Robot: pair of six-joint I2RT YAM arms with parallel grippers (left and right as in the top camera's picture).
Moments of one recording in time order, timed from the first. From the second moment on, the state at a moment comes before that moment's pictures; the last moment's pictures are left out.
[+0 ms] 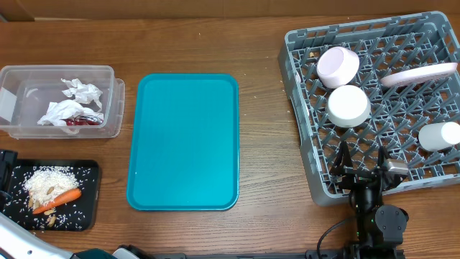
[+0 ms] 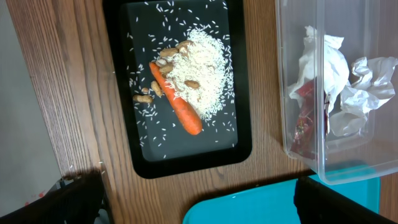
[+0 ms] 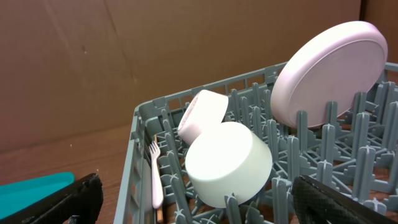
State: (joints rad) left arm 0.98 1.39 1.56 -1.41 0.04 -0.50; right arm -0.03 0.01 0.02 -0.03 0.04 0.22
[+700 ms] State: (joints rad) left arm 0.22 1.12 1.13 -0.78 0.09 -0.31; right arm -0.03 0.01 0.02 -0.03 0.04 0.22
